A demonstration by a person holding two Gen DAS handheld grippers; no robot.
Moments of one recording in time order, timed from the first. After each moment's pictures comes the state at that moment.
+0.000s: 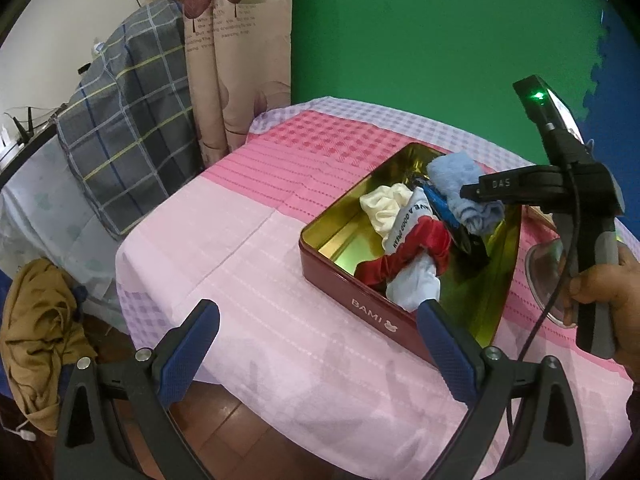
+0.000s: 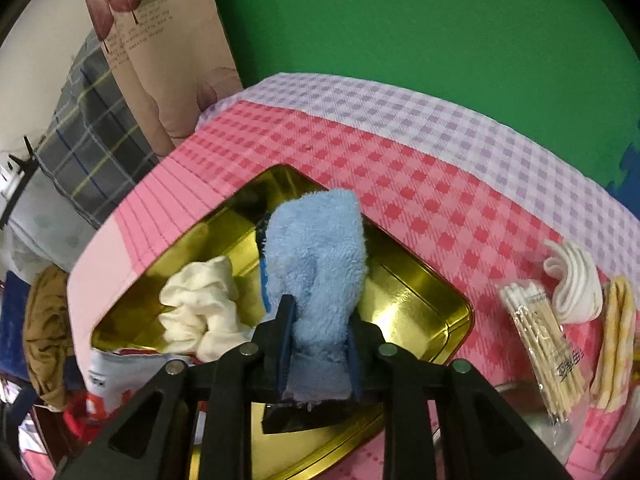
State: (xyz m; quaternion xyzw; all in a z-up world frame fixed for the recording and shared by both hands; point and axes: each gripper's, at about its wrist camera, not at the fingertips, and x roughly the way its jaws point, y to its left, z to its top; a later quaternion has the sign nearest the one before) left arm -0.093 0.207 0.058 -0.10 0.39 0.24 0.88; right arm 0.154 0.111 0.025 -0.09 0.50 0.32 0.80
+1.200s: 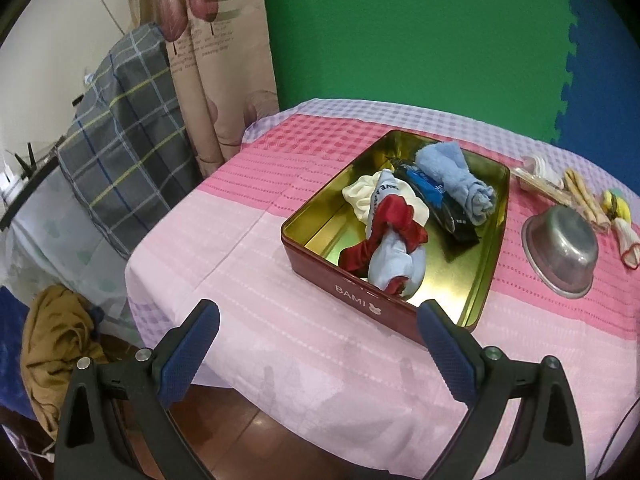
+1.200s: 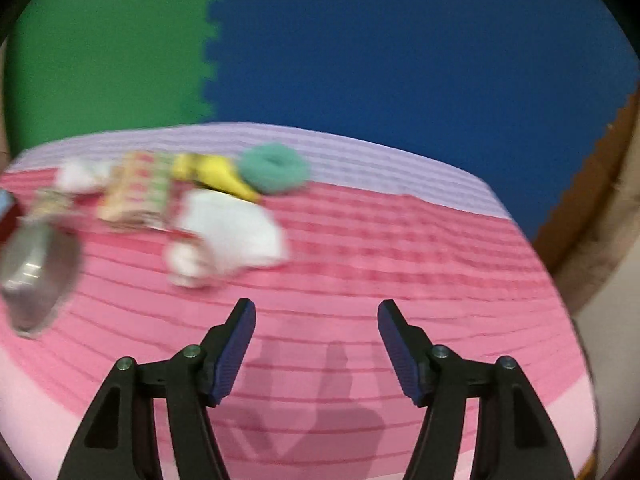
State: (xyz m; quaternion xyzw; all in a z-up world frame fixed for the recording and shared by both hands) left arm -0.090 0.175 0.059 -0.03 0.40 0.25 0.88; right arm 0.059 -0.281 0.034 -0.08 0.39 -0.08 0.92
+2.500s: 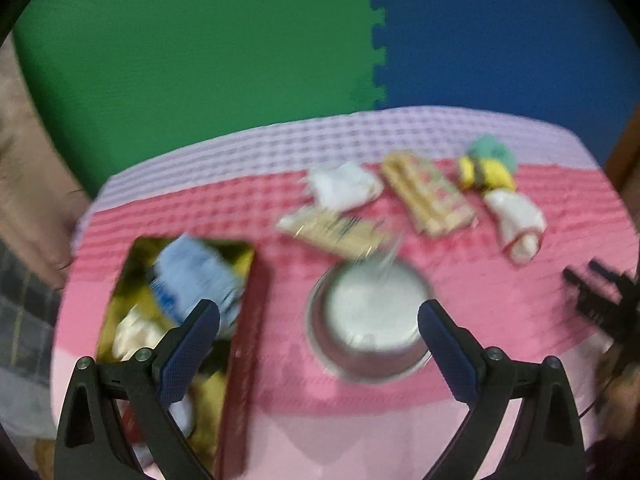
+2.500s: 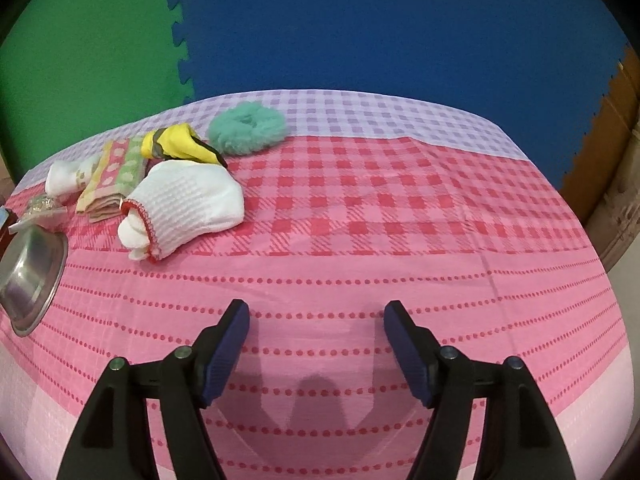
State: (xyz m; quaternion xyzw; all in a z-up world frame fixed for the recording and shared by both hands) left arm 0.096 0.007 0.089 0.06 0.46 -0.02 0.89; right arm 0.067 -0.323 -0.001 0.00 0.43 -0.05 0.90
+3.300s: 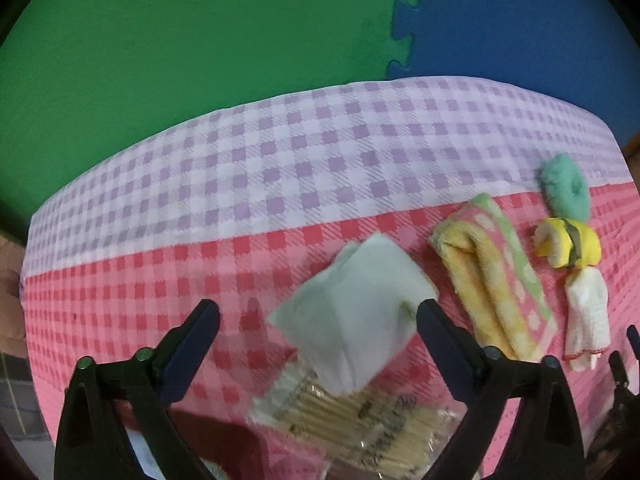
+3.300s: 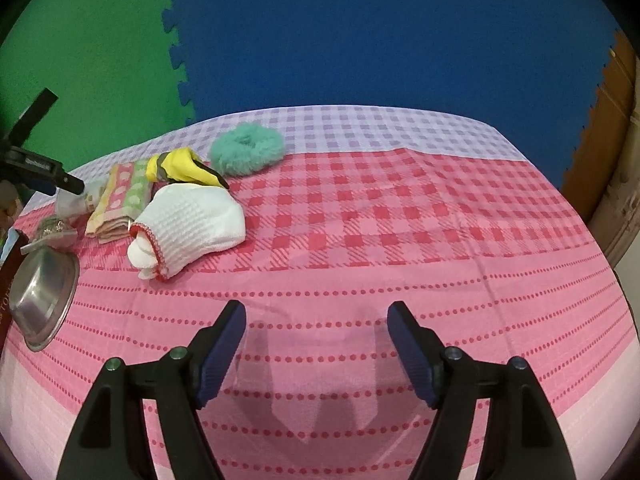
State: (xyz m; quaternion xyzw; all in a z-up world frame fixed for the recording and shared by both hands) left arm 0.281 0.004 0.020 0.08 0.57 -0.07 0.81; right arm 0.062 -0.328 0.008 0.03 0.41 -0.05 0.91
